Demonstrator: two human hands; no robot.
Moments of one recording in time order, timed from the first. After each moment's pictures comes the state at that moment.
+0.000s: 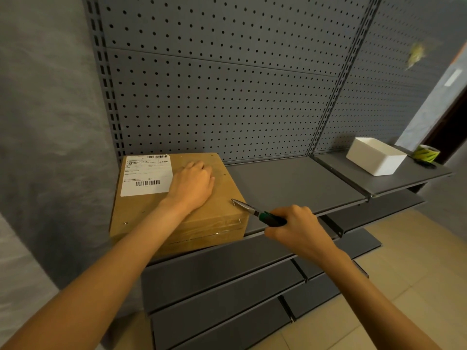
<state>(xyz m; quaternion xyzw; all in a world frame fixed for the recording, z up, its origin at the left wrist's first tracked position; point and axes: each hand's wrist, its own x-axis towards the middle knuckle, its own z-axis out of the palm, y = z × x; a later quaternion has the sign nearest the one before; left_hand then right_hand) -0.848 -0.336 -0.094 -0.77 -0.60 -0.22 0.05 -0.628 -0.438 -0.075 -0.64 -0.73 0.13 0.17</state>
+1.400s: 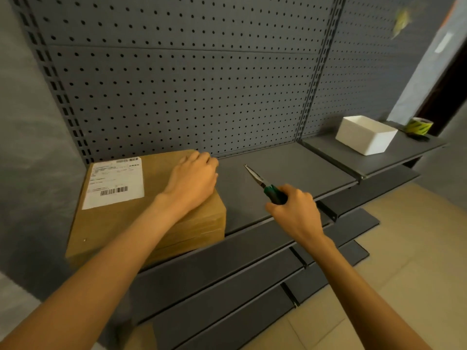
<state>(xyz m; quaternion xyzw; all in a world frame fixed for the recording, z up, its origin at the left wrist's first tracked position) -0.800 -0.327 -0.078 -0.83 -0.53 -0.17 0.11 -0.587 -0.402 -0.098 -0.70 -0.63 0.11 0.32</state>
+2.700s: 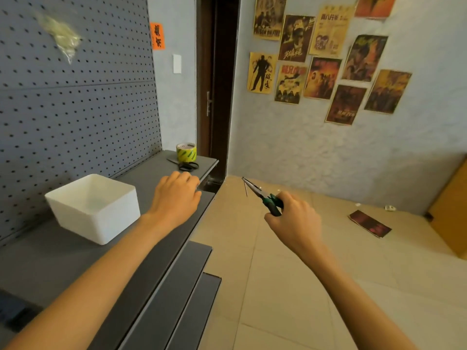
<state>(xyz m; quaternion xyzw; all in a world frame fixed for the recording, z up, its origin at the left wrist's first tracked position) -0.100 -0.179 -0.049 -0.95 -0.21 -0.24 0.04 0.004 -0.401 -0.041 -0.91 -0.31 -0.14 0.24</state>
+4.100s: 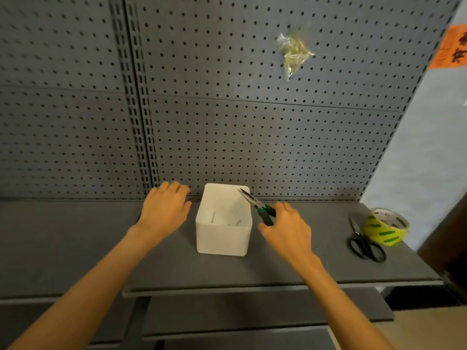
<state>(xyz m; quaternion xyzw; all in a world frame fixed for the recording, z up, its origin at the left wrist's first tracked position) -0.201 -0.081 -0.073 -0.64 -0.74 -0.14 0.15 0.052 -0.043 -0.079 -0.58 -0.77 0.05 0.25</state>
